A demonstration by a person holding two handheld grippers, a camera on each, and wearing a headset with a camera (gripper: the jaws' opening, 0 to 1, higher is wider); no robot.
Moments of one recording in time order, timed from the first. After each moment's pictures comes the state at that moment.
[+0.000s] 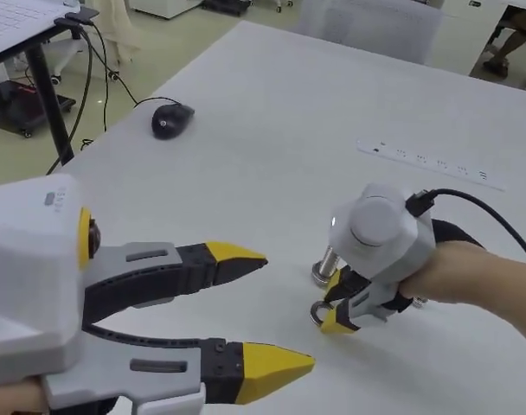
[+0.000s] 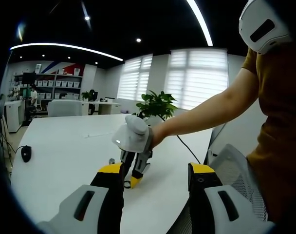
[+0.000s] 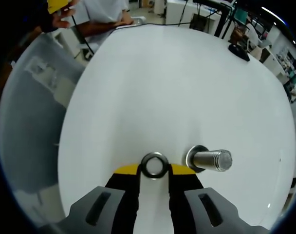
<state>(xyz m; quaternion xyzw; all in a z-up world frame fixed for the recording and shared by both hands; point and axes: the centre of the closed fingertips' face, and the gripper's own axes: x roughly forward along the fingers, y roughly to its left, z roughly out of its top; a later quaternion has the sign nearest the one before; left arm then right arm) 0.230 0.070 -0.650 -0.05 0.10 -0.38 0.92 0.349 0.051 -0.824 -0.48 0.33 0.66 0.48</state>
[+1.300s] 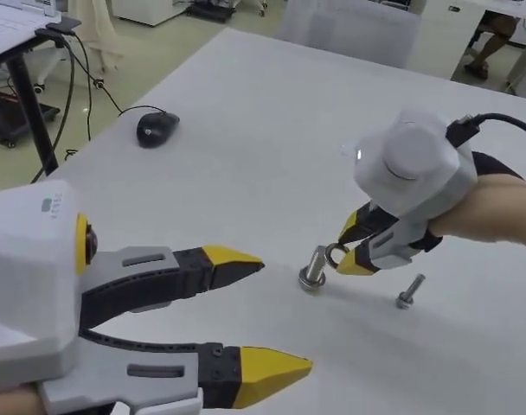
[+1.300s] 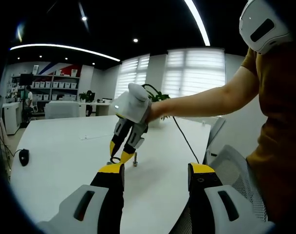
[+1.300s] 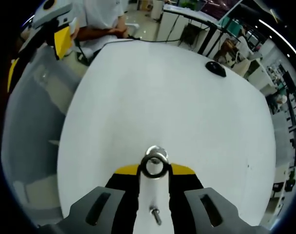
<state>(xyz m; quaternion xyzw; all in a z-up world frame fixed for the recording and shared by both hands) 0.235 0.063 -0.645 -0.05 0.10 -0.39 0.92 0.388 0.057 -0.745 -0.50 0.27 0.64 0.52</state>
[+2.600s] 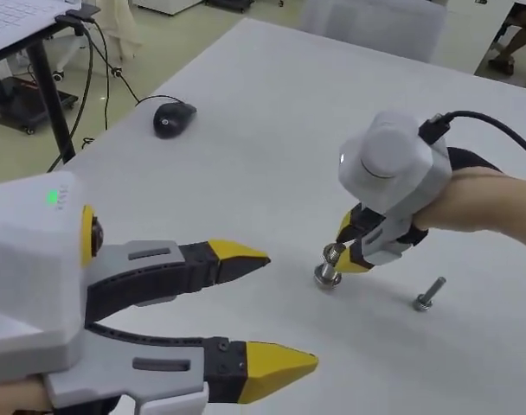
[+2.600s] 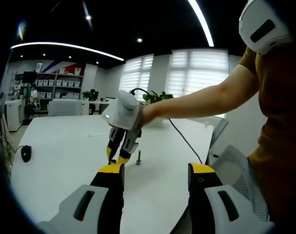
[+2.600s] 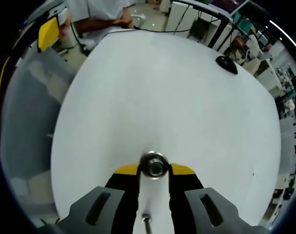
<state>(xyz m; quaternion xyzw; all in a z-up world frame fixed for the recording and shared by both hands) 0.239 0.072 -0.650 -0.05 0.10 -0.37 0.92 0.399 0.071 -0.777 -0.53 0.29 0.64 0.48</state>
